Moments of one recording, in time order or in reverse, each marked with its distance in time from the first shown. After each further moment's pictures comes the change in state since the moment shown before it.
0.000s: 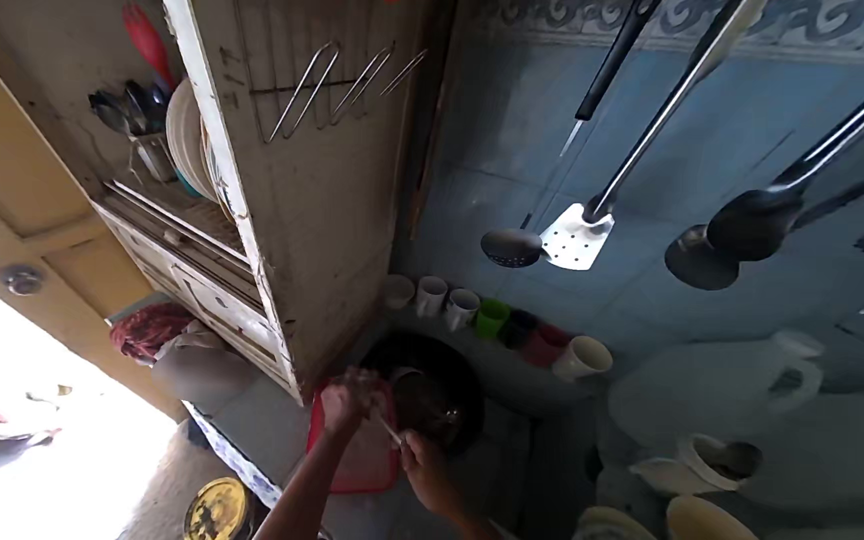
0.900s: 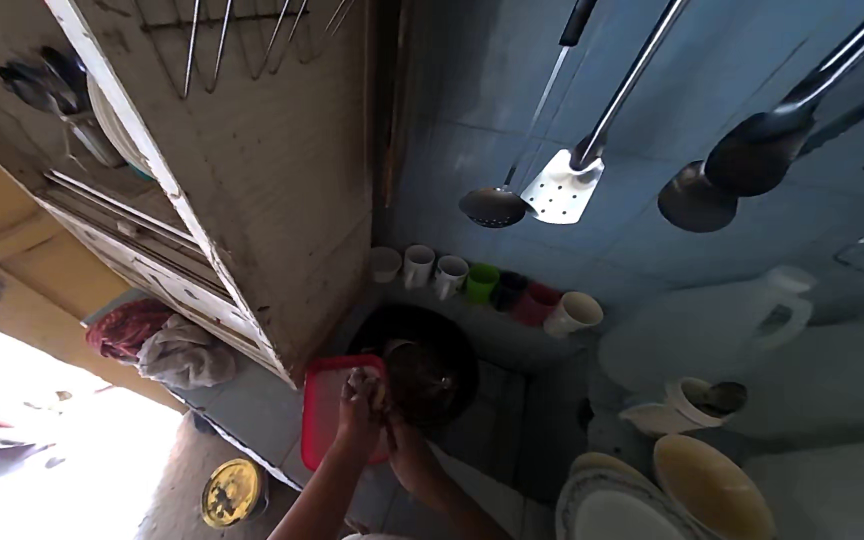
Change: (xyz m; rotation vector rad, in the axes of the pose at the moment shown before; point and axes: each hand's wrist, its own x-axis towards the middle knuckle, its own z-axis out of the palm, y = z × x) left_hand -0.044 0.023 0.040 -1.439 -0.045 -0.468; right_hand 0.004 0.006 0.028 -0.019 0.022 0.011
